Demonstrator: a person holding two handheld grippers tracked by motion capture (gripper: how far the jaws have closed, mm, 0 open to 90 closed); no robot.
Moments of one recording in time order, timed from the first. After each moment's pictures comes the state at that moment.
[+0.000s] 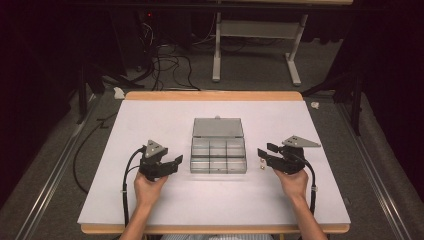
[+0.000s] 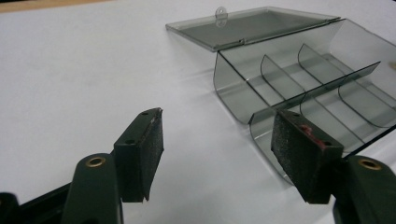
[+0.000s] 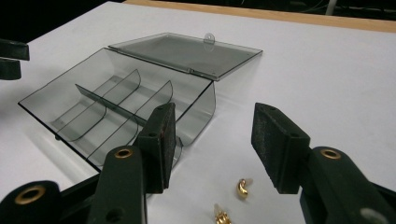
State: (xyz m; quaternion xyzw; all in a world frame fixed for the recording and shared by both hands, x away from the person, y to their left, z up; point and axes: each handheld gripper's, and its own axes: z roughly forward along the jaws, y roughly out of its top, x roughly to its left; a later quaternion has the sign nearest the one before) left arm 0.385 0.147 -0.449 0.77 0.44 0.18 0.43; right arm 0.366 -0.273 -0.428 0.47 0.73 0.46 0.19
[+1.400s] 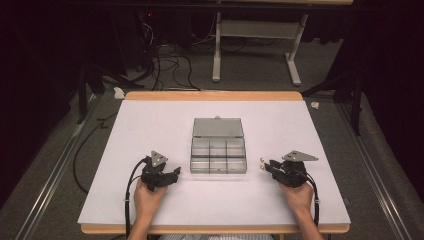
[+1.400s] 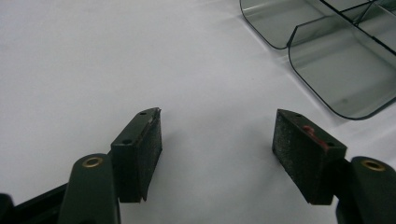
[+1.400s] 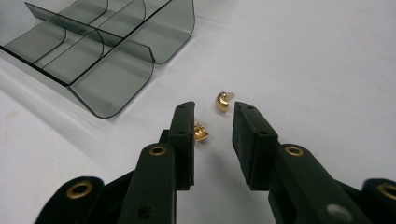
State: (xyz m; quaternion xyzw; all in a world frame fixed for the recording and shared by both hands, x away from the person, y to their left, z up) left arm 0.378 0.145 -0.486 0.79 0.45 0.19 0.36; right arm 0.346 -0.285 -0.469 0.49 0.76 0.39 0.19
